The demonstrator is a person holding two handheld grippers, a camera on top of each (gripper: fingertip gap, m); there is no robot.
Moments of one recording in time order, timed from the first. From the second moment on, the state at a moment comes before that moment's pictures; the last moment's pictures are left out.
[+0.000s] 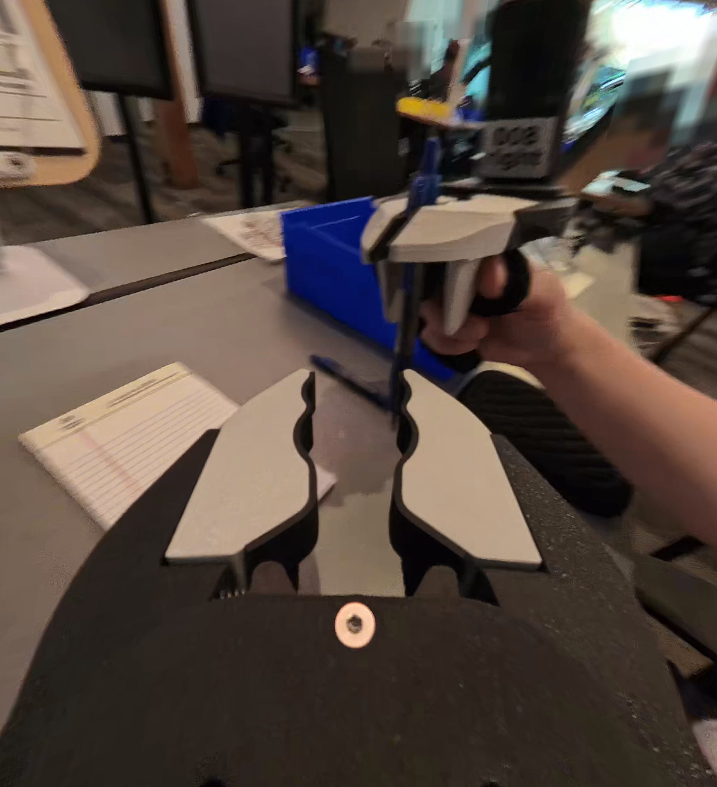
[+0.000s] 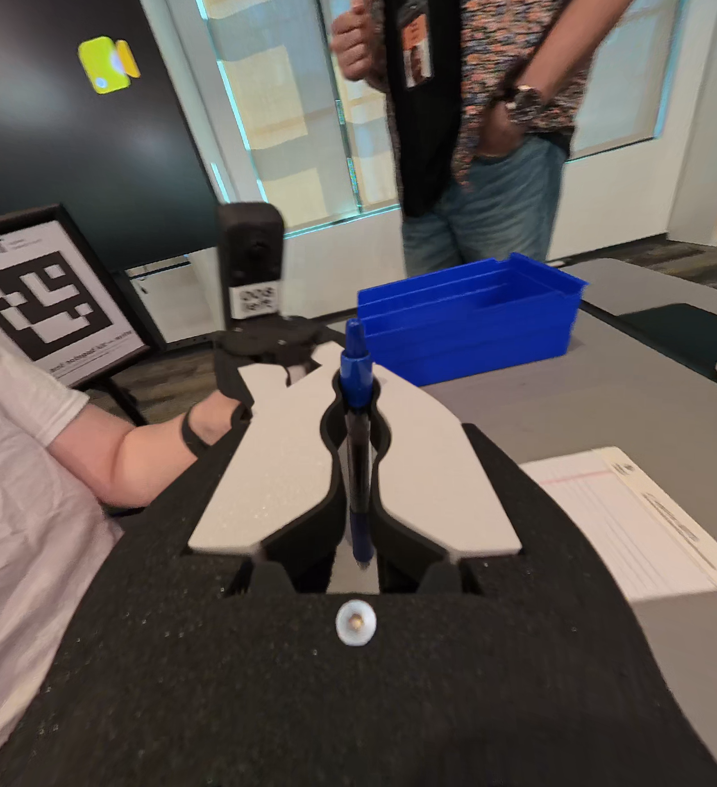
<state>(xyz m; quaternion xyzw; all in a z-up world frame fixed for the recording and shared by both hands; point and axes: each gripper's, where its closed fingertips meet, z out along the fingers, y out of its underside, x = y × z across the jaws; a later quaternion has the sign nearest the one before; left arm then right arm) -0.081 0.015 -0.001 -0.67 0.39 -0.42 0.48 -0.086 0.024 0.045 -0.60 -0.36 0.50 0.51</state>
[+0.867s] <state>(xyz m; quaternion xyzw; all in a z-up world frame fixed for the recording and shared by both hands) -0.142 0.072 -0.016 -0.77 0.28 -0.19 0.54 -0.071 0.056 0.014 -0.70 -0.30 0.37 0.53</state>
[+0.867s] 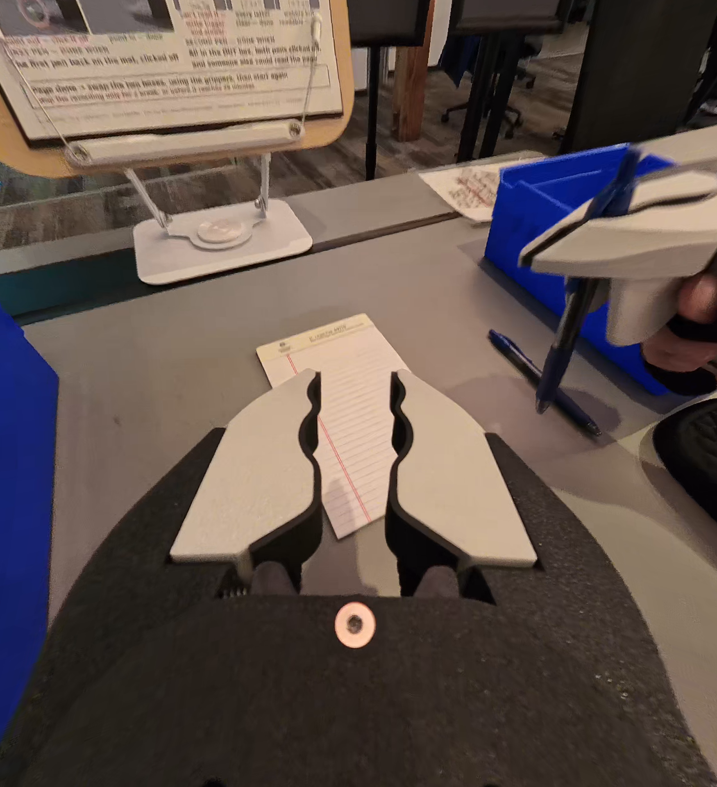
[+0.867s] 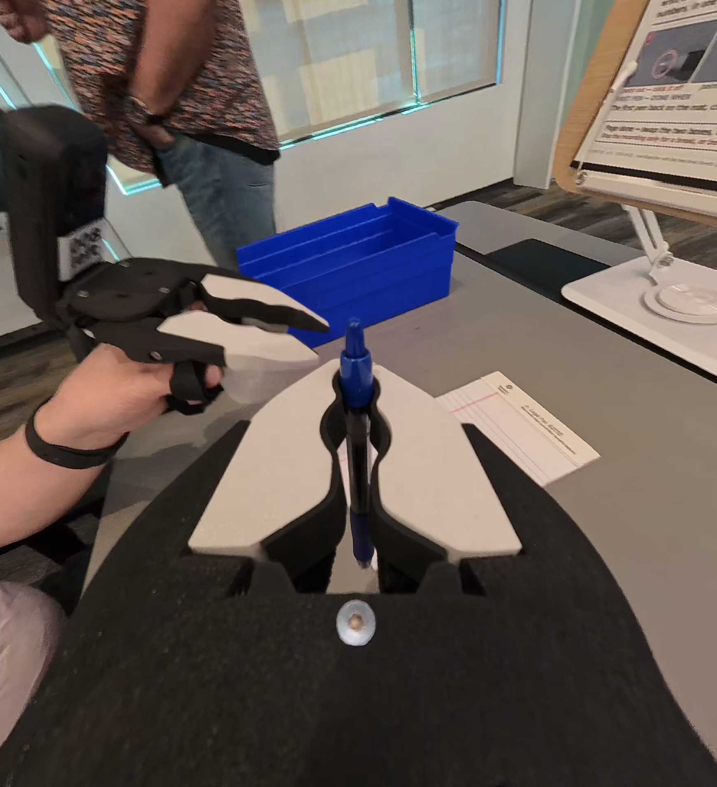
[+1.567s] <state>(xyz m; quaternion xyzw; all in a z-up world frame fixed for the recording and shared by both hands) -0.098 0.032 0.073 -0.62 0.36 -0.41 0.56 -0.105 0.061 0.009 -0.74 -0.29 0.15 0.59</state>
